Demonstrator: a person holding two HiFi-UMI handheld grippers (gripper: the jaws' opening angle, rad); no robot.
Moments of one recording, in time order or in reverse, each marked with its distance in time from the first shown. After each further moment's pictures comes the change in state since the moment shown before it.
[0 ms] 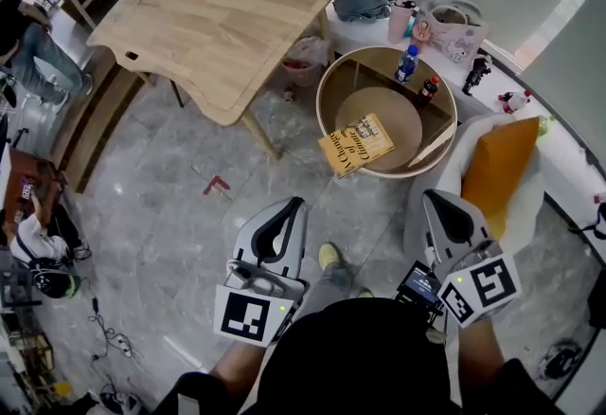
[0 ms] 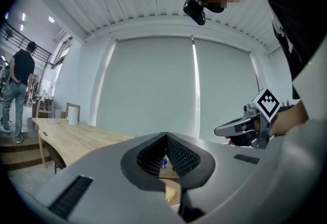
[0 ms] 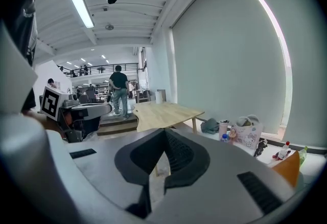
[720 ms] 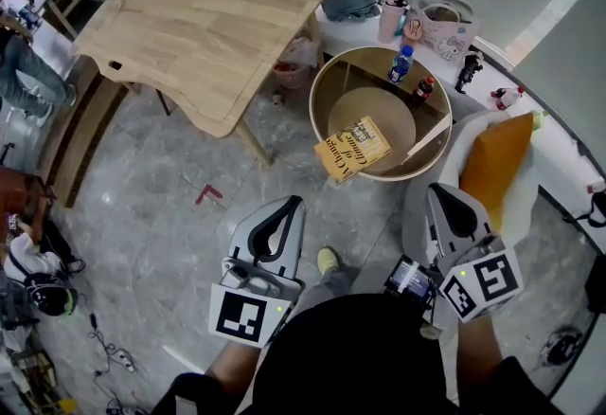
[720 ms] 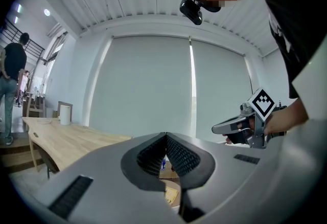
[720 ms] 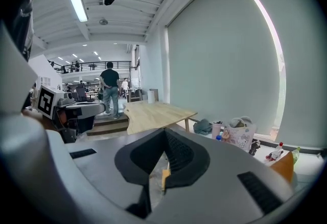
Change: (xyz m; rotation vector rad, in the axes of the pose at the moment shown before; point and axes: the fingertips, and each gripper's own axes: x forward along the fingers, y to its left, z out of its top) left arm 0.023 0.040 -0.008 0.014 0.002 -0.088; right arm 0.038 -0.011 0.007 0.004 0.000 -0.102
